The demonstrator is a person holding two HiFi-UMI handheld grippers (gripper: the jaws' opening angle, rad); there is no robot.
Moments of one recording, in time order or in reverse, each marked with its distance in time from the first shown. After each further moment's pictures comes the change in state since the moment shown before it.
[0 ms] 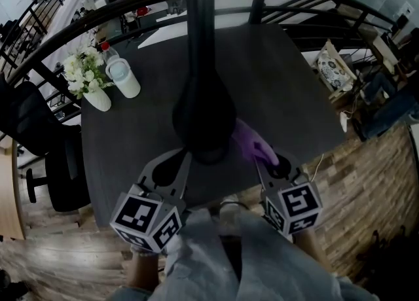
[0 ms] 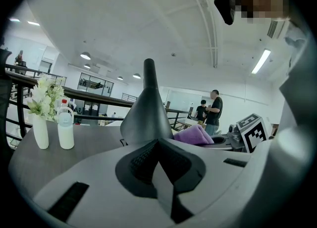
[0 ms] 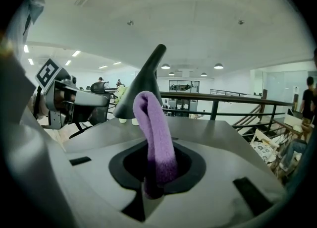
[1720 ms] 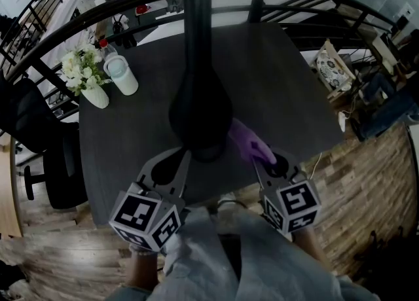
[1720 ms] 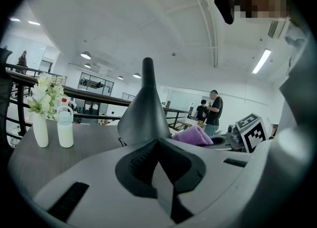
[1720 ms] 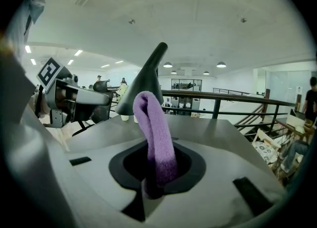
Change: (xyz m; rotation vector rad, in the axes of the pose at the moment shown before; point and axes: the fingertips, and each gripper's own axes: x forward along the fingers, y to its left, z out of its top) left arm 0.001 -0.006 -0.005 -0.006 0.006 0.002; right arm -0.002 0.001 -0.006 -0.007 0.025 0.027
